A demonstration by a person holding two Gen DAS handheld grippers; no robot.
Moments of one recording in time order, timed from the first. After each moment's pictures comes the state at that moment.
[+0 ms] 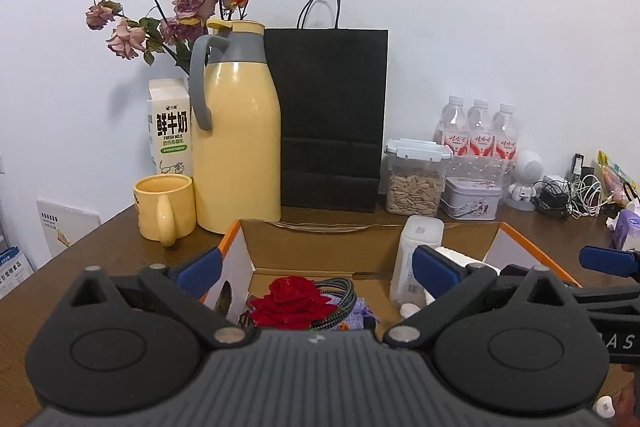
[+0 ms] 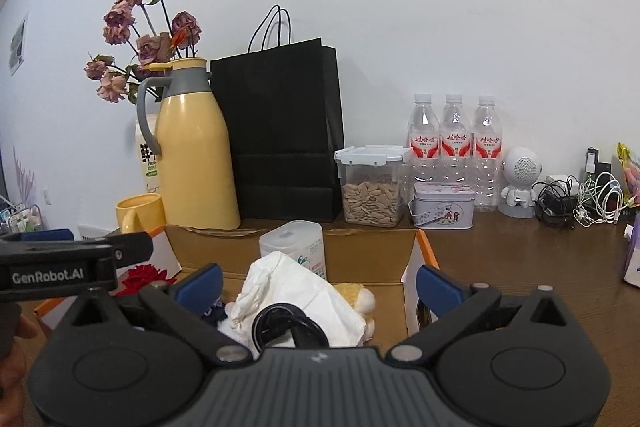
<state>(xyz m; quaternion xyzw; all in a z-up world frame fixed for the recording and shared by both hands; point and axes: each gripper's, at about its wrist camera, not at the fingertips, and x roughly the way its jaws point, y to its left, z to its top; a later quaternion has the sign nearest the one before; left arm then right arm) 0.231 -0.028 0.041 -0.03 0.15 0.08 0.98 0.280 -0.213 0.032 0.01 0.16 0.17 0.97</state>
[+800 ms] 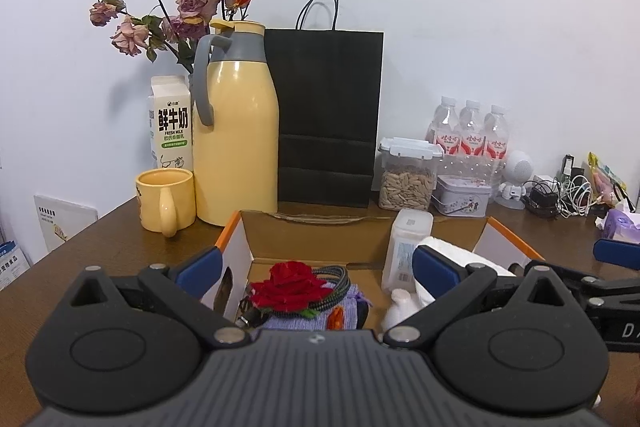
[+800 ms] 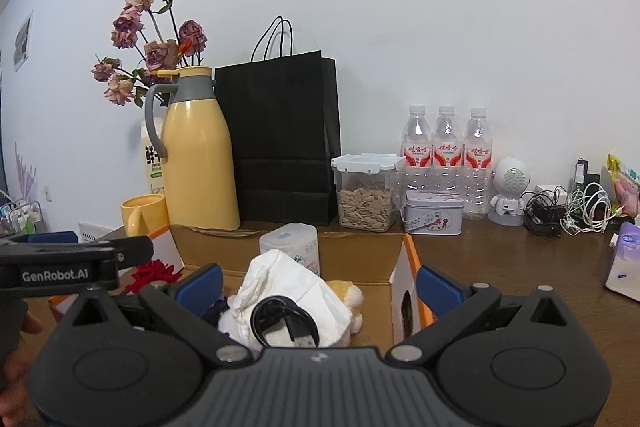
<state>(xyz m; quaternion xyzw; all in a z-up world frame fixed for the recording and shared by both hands) 0.210 -0.027 0.041 -0.03 0.15 0.07 0.99 0.250 -0.228 0.041 0.00 0.15 0.17 0.97</state>
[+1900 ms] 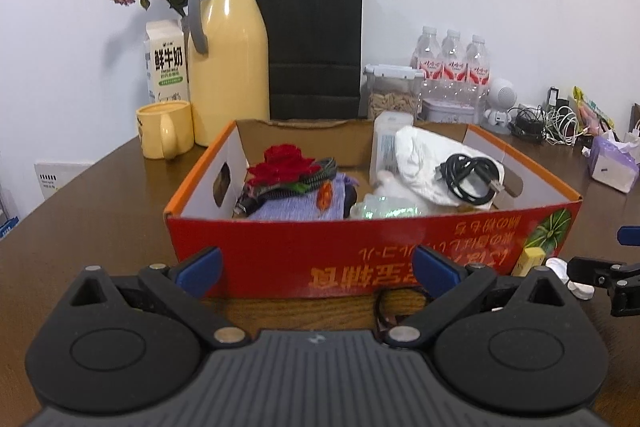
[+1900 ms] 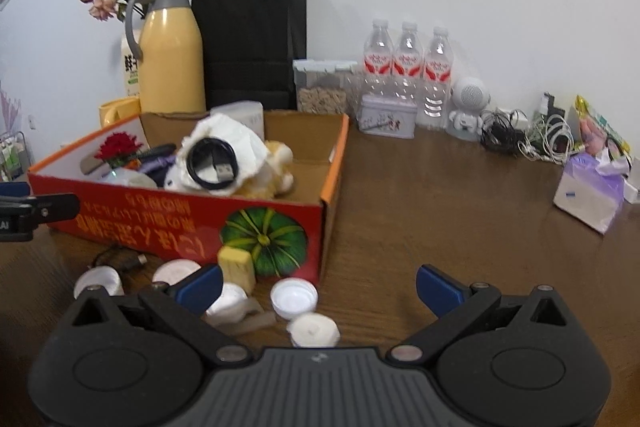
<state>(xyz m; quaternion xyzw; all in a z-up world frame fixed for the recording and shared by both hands) 0.164 -0.041 -0.004 -0.02 0.23 0.06 0.97 0.215 -0.291 -0.012 -0.04 0.26 0.14 0.95</state>
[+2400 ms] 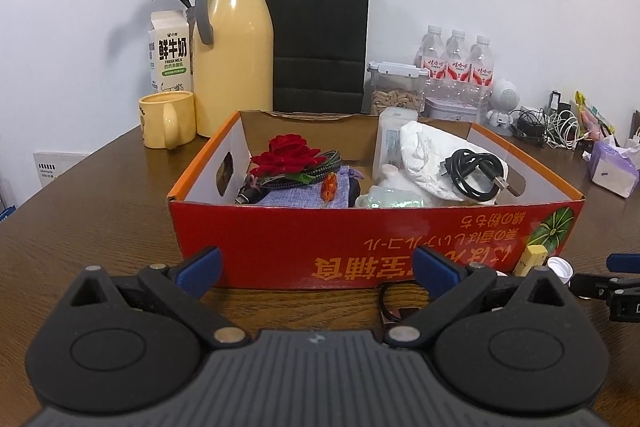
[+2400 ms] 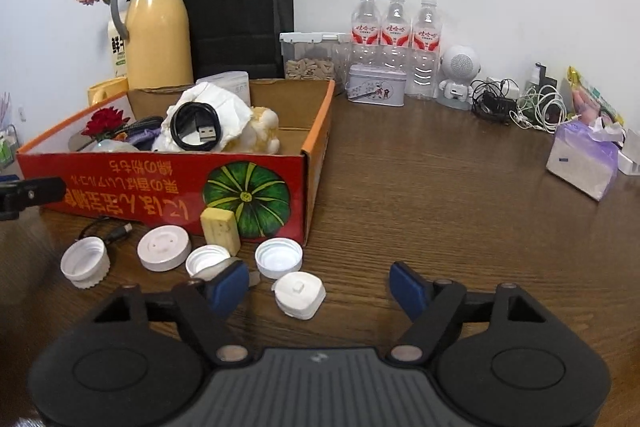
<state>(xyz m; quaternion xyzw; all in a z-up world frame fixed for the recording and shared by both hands) 0.162 -0.036 -0.008 -0.03 0.23 0.06 0.97 0.212 -0.300 -0.025 -0.03 0.30 0.13 0.95</state>
